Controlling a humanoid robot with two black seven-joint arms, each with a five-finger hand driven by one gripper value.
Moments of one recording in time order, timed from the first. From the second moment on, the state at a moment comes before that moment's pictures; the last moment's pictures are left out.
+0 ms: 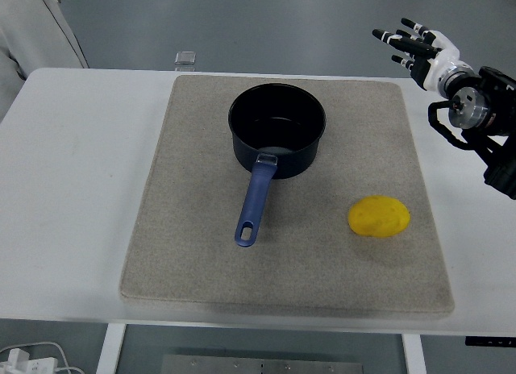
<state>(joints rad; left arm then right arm) -0.03 0.00 -0.09 -0.13 -0.05 -0.11 -0.04 1.19 -0.21 0.23 0.49 0.18 -0.12 0.06</state>
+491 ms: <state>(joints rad) -0.02 0.00 -0.10 -0.13 -0.06 -0.11 -0.05 1.19 -0.21 0.23 0.49 0.18 -0.12 0.06</state>
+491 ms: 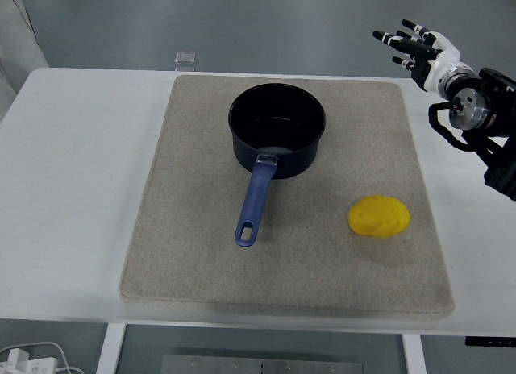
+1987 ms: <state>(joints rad) -0.02 0.00 -0.09 -0.13 -0.06 -0.11 -0.05 1.19 -0.78 0.10 1.32 -0.30 -0.20 0.17</state>
